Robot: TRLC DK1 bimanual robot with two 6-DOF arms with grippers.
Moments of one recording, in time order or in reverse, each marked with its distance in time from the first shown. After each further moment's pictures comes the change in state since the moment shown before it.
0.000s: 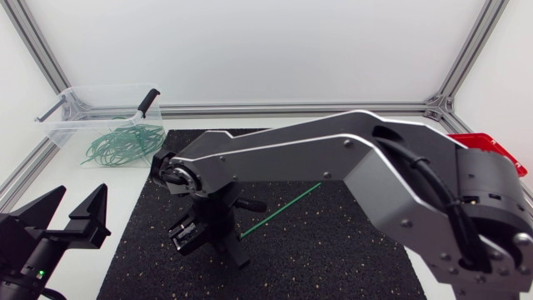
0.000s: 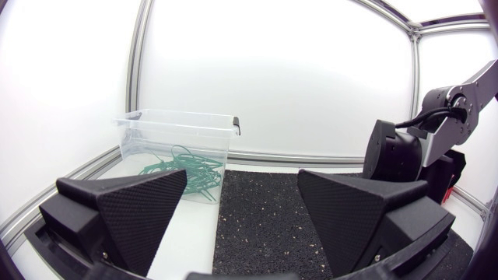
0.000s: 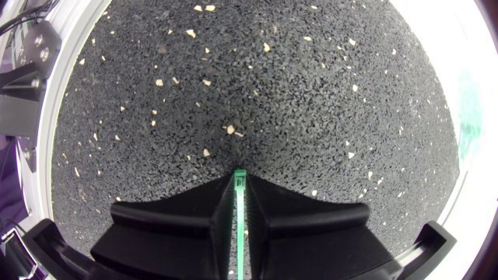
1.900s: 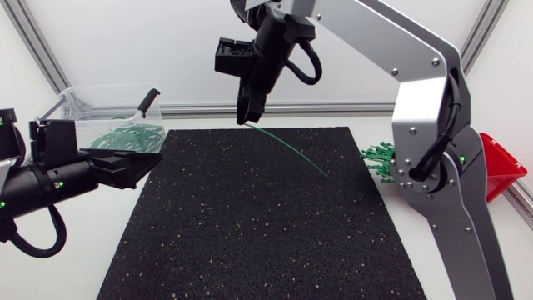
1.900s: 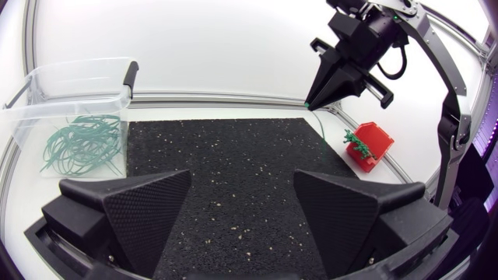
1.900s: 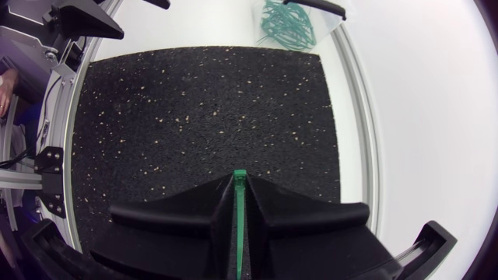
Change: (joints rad) left arm 0.026 0.931 0.519 -0.033 0.521 0.045; right arm -0.406 0.144 0.927 -0.469 -0.232 0.276
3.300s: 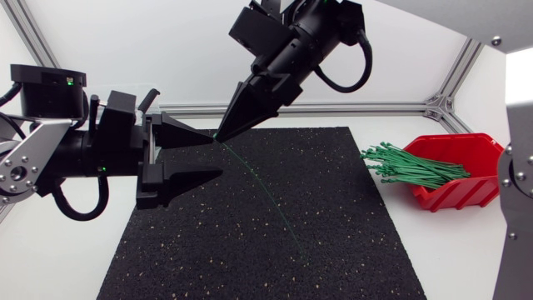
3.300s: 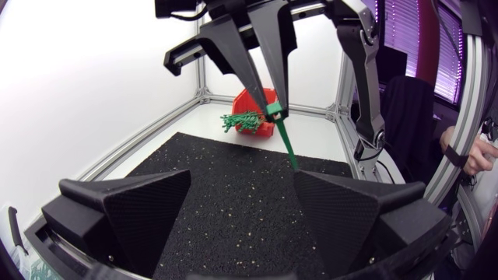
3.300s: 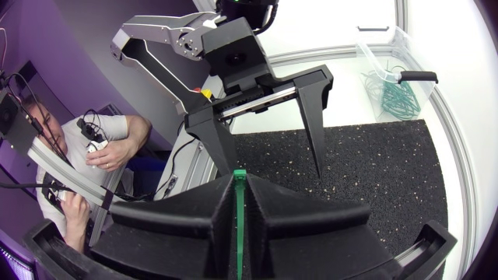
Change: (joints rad) left arm -0.247 0.251 0.216 -0.019 0.424 0.509; right arm -0.031 -0.305 -0.439 -0.131 -0.708 -0.107
